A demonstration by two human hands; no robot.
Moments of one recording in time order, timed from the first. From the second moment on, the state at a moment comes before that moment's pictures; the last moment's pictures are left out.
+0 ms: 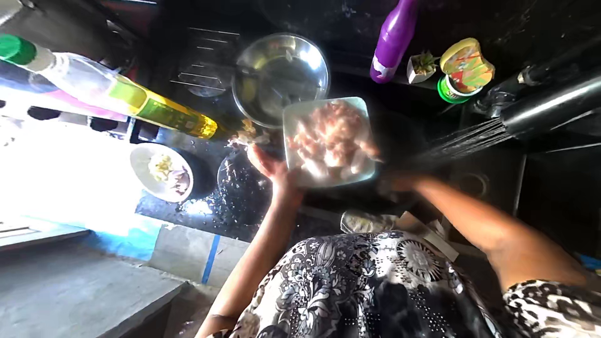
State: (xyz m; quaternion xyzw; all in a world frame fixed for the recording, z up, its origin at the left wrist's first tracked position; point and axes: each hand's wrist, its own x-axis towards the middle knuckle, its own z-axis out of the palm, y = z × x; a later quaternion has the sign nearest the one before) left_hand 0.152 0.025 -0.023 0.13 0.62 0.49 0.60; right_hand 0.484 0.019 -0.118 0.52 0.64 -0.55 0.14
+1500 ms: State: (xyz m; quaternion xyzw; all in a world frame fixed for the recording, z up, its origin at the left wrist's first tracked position) left_hand 0.153 0.032 -0.010 0.15 0.60 0.51 0.59; right_hand 0.433 0.002 -0.140 0.47 0.68 -0.47 0.32
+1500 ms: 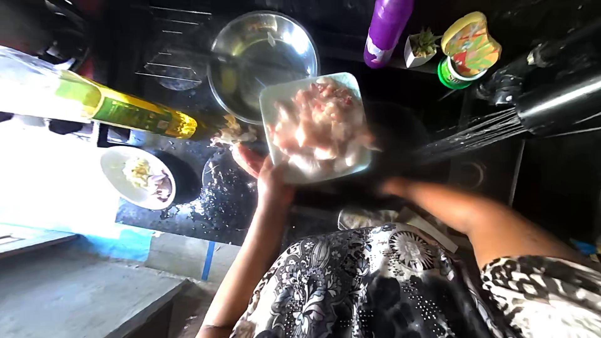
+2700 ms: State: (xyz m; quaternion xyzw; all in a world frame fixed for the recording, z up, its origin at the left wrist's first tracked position) left_hand 0.183 -0.002 -0.006 0.23 0.56 0.38 0.70; right_hand 0.427 0.032 -0.012 0.53 0.67 -0.33 -0.40
